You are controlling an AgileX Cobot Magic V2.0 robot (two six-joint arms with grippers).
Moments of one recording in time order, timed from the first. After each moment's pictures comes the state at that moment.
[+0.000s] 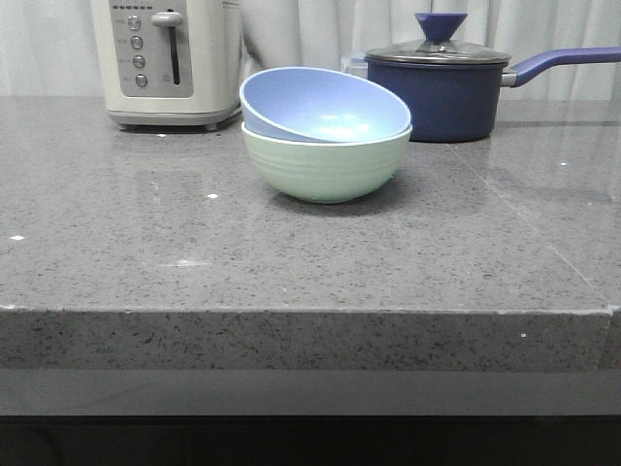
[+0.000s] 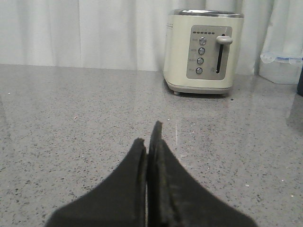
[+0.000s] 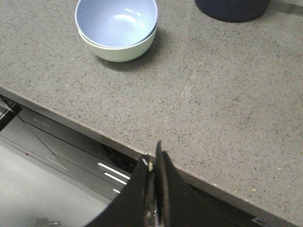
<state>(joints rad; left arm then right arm) -0.06 -0.01 0.00 -0.06 0.06 0.03 0.32 0.44 -0.84 0.16 1.02 -0.08</state>
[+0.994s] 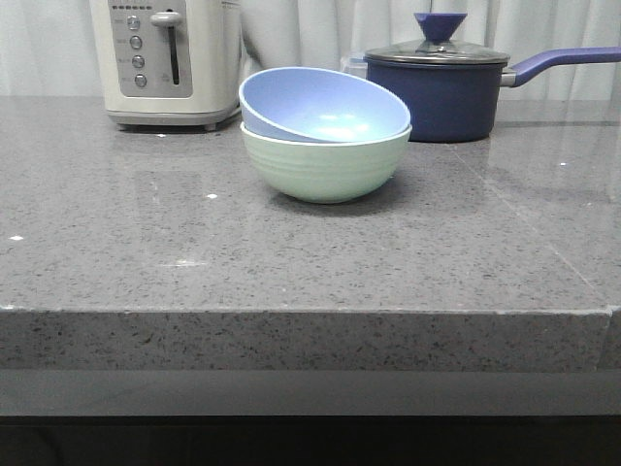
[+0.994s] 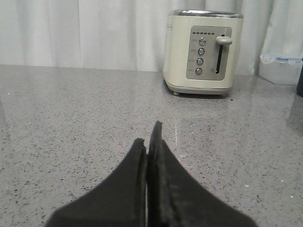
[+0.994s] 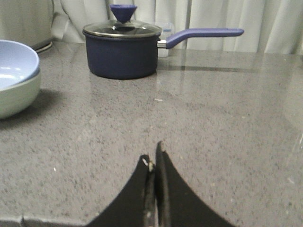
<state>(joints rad) -0.06 -0.01 0.00 -0.06 0.06 0.03 0.05 -0.01 -0.04 0.12 0.18 -0.08</state>
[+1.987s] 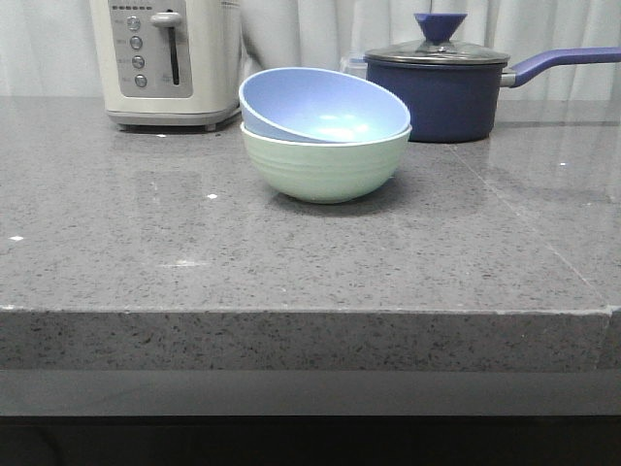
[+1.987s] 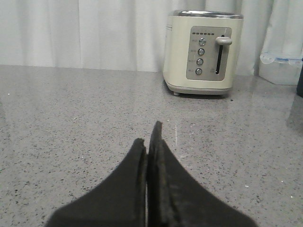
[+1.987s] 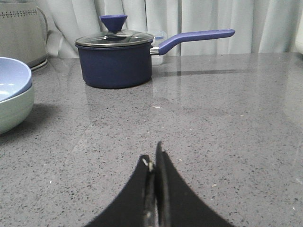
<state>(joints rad) -0.06 -0.01 0.00 -0.06 0.06 0.03 0.04 -0.01 0.03 0.11 0.06 0.00</state>
